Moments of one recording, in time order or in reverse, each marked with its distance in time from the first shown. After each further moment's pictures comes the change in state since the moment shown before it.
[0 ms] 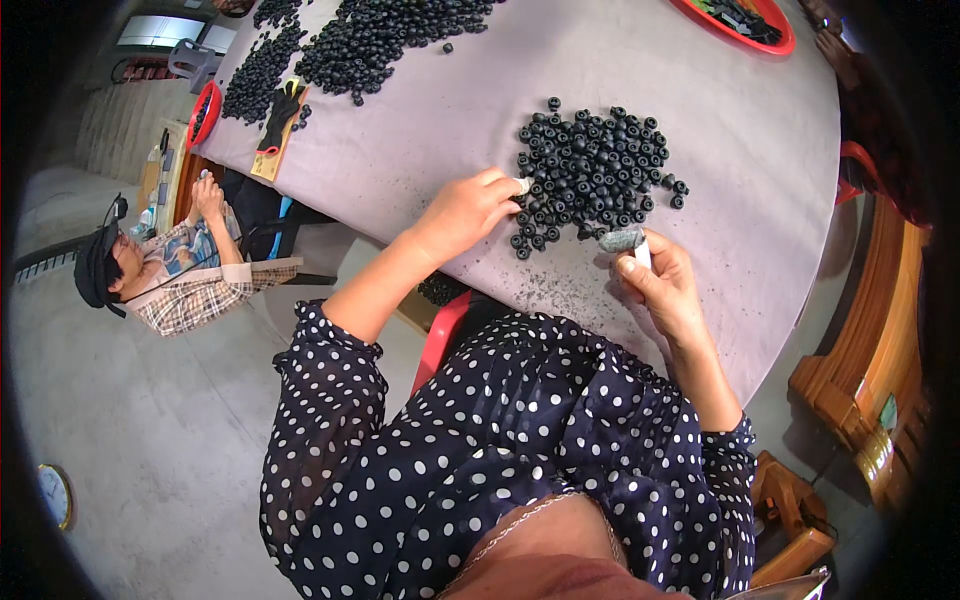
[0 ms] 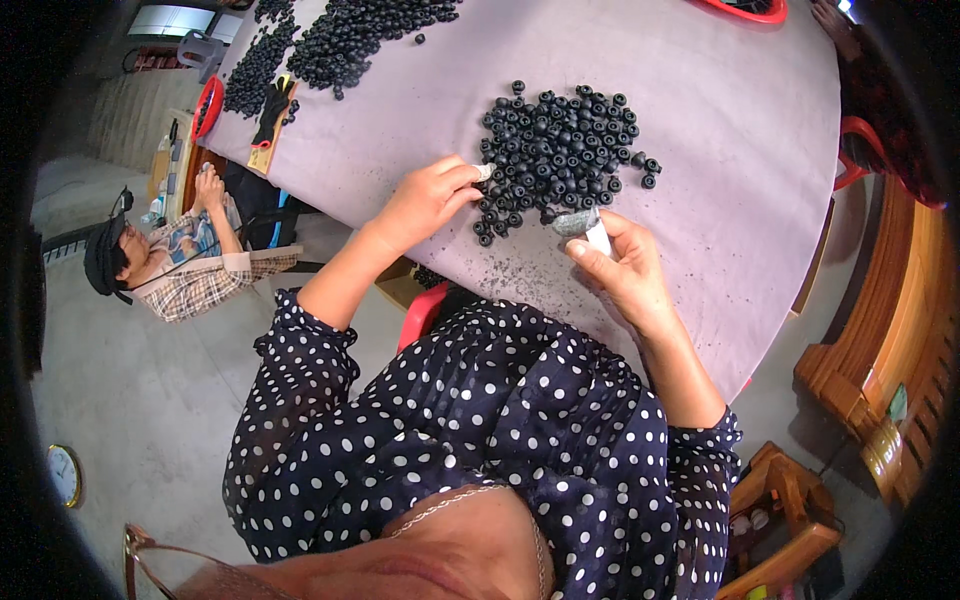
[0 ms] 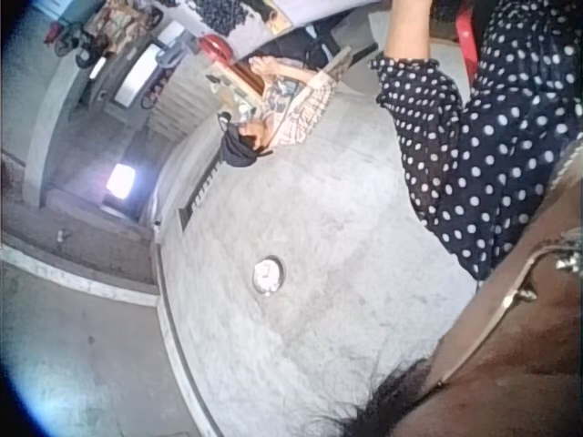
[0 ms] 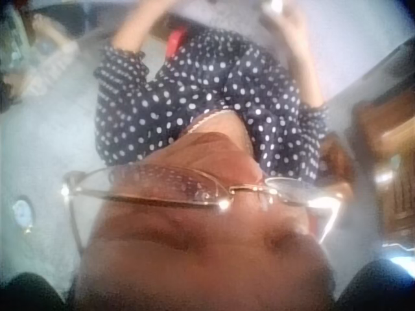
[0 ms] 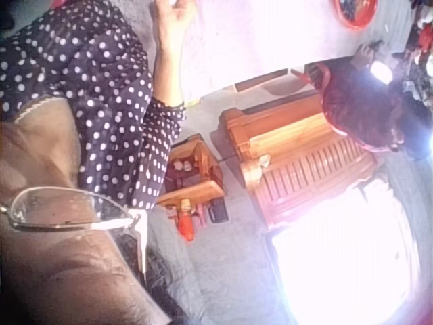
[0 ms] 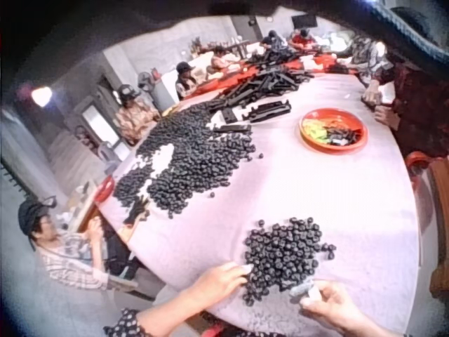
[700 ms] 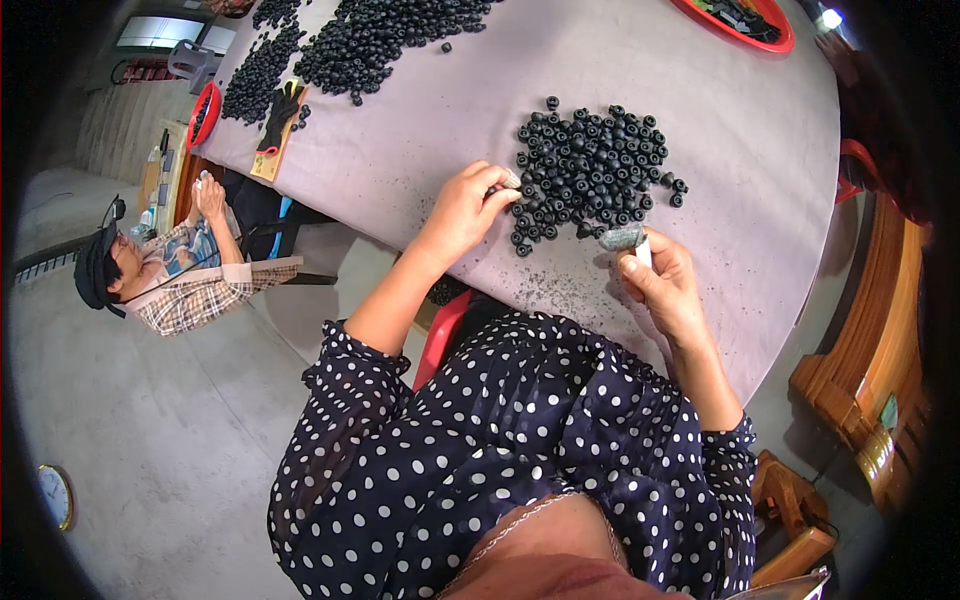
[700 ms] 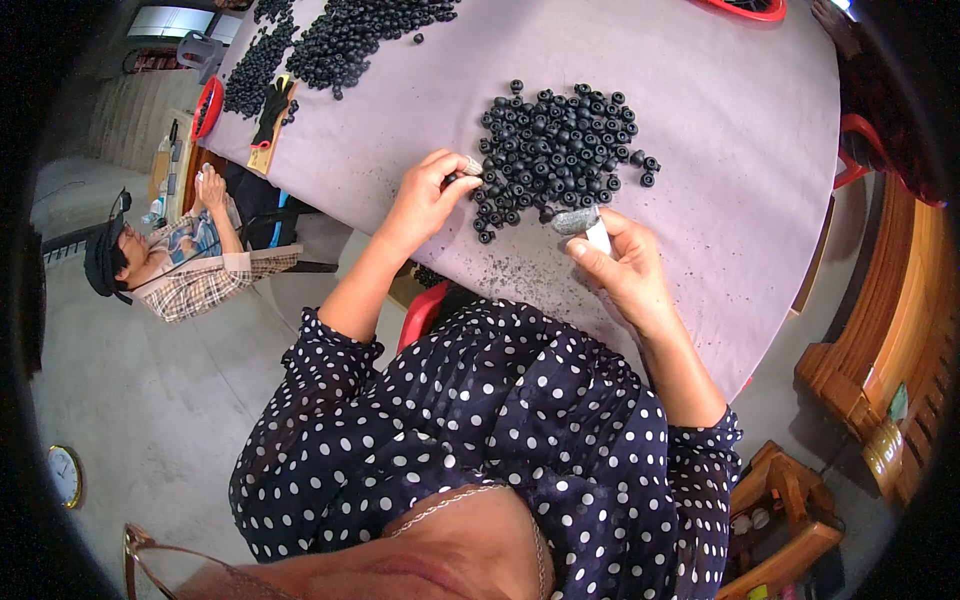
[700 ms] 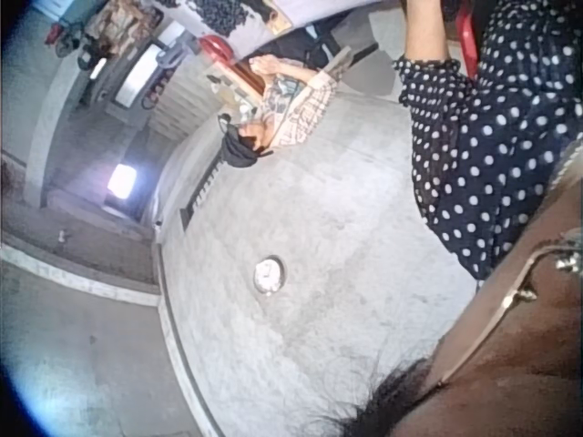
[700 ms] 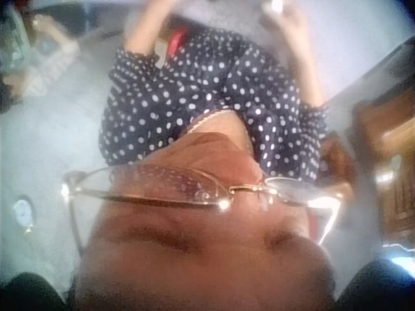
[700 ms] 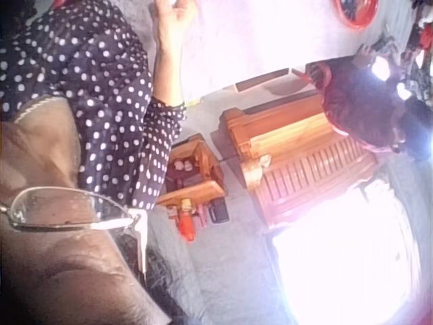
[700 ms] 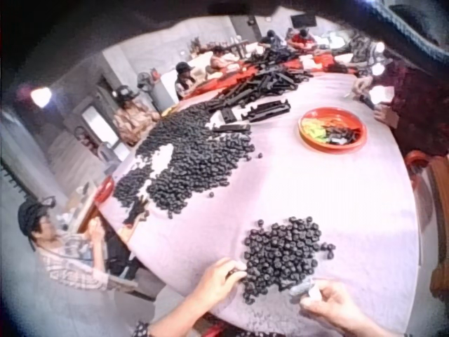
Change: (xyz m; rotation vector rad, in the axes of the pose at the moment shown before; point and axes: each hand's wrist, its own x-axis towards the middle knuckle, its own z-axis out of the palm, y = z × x) left_hand 0.001 0.005 0.008 -0.233 0.135 -0.308; right_hand -0.002 -0.001 0.001 0.016 0.005 -0.035
